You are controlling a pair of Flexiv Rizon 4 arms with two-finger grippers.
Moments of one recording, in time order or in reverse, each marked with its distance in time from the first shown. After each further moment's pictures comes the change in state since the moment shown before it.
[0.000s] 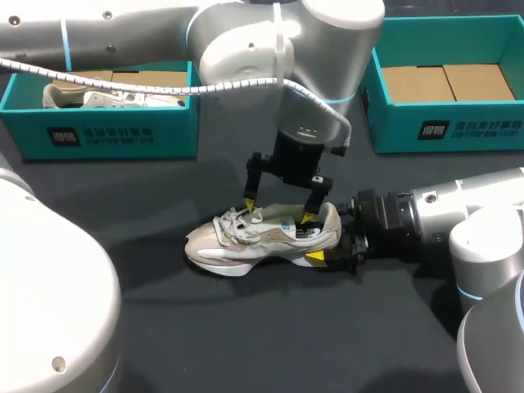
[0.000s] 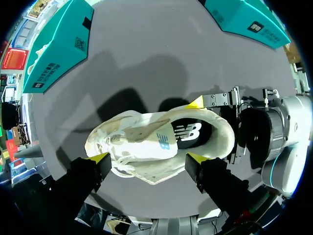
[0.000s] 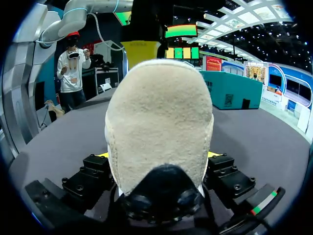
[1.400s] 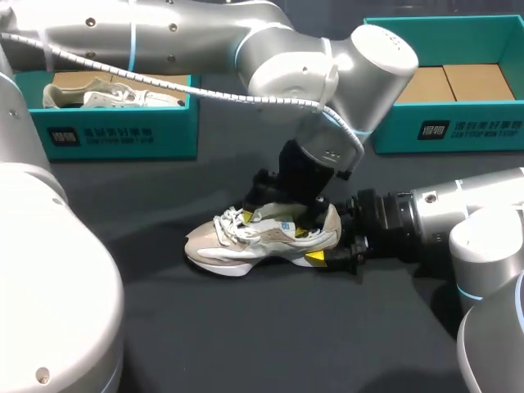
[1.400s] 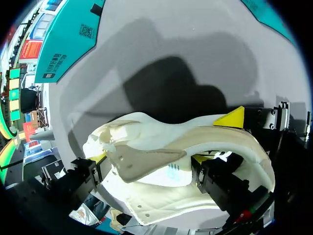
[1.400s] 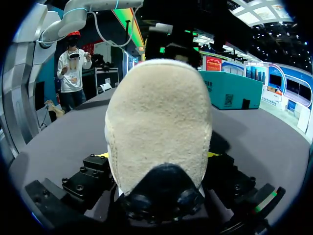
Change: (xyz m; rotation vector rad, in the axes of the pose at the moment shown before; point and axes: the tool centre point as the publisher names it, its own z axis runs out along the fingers) left arm -0.006 -0.013 0.052 -0.080 -0.232 -0.106; right arm 0.000 0.000 0.000 0.000 0.000 0.000
